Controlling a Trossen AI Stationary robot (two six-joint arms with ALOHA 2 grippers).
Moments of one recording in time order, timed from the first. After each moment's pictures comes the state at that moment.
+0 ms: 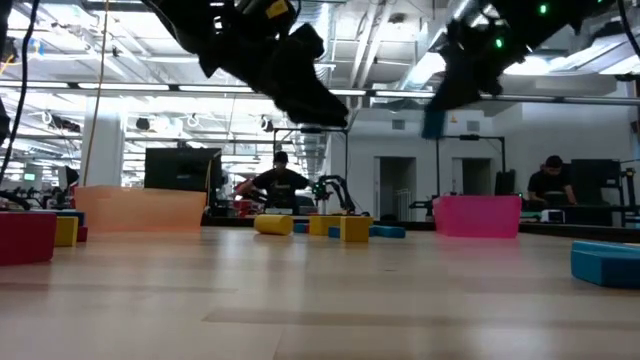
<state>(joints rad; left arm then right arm) 0.24 1.61 1.03 0.10 0.23 0.16 -0.30 1.00 0.73 -0.28 0.47 0.16</state>
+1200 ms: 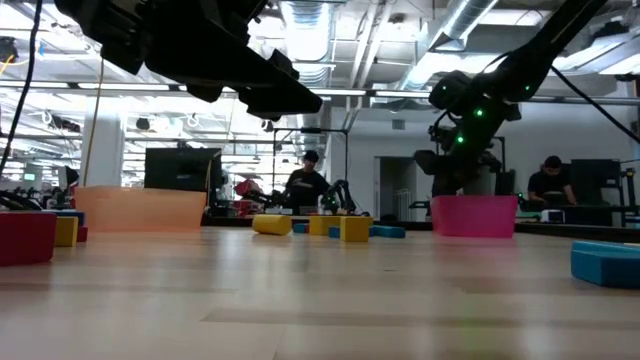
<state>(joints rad) -0.25 1.61 0.77 0.44 0.17 0.11 -0.76 1.49 0.73 0.00 0.38 0.23</state>
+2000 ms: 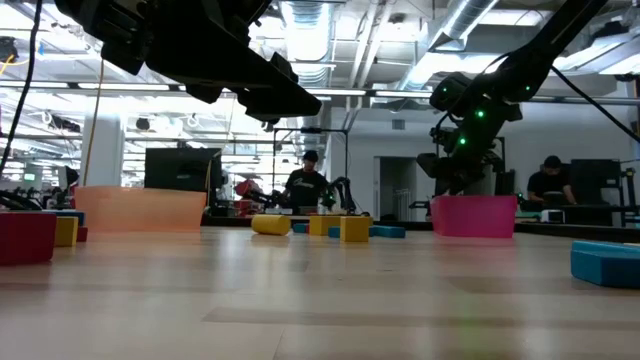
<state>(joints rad) -0.25 1.61 0.77 0.43 0.17 0.09 -0.76 1.49 0.73 -0.02 0.40 0.21</state>
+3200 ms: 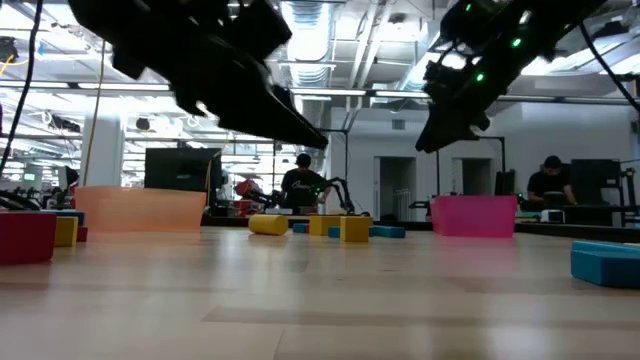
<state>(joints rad) -0.16 1.62 0.77 0.38 -0.15 0.14 -0.28 1.19 0.73 -0.25 0.34 0.20</state>
